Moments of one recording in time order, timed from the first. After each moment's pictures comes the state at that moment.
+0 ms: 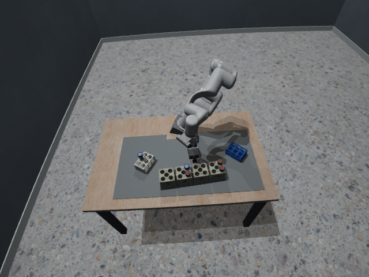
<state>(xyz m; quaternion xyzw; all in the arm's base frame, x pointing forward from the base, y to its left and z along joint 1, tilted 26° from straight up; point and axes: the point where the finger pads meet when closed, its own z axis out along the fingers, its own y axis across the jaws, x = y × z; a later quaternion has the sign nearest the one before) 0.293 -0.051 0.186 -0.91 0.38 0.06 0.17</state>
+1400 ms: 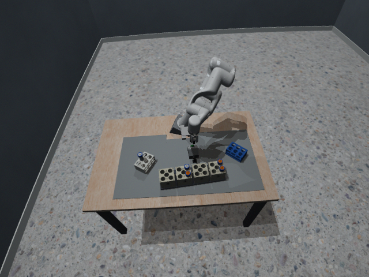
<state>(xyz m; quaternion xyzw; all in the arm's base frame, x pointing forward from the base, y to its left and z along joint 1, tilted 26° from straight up) 0.219 -0.006 0.138 -0.74 0.65 0.16 0.10</state>
